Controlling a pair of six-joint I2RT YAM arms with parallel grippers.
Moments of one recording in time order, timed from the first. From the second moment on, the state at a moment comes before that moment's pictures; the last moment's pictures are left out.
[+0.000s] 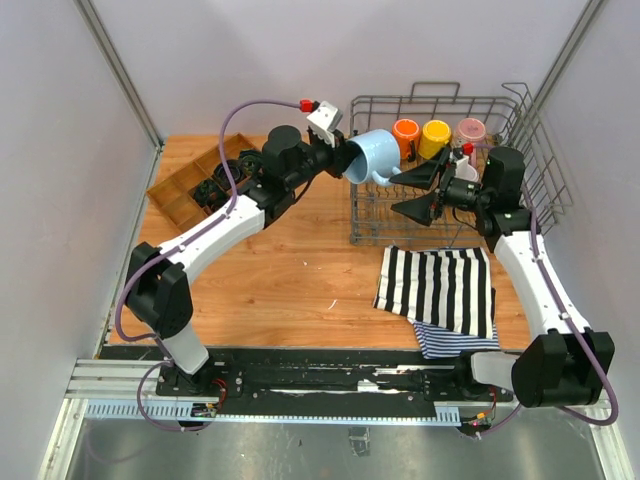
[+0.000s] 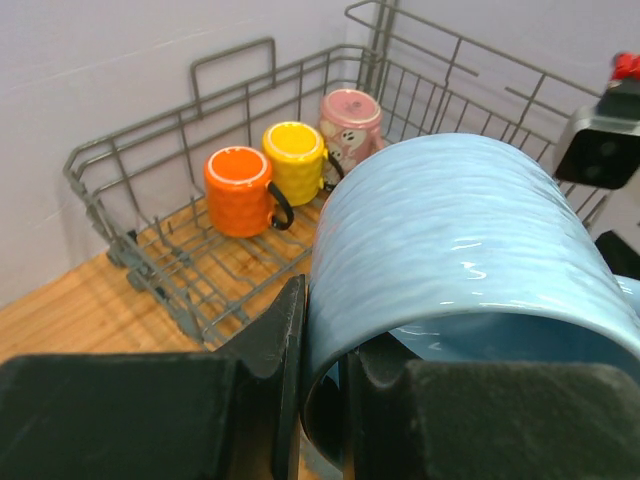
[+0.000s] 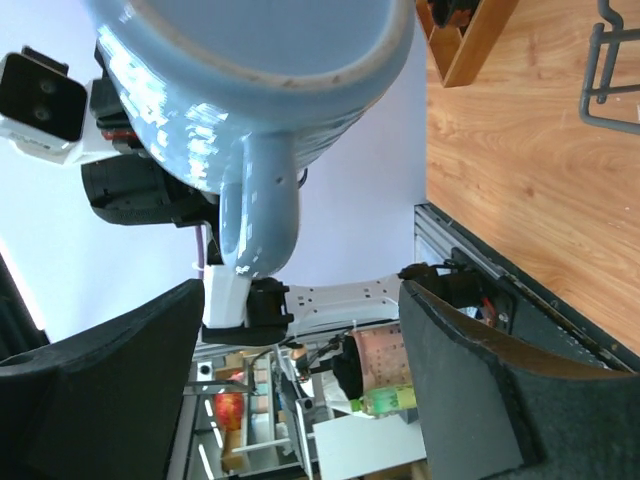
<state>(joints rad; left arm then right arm) -0.62 1.66 1.43 0.25 0.21 -0.10 0.06 1.23 1.11 -0.22 -1.03 1.25</state>
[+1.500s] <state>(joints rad) -0.59 1.69 1.43 0.45 0.30 -0.23 0.16 1.38 1.05 0.34 -0.90 1.67</state>
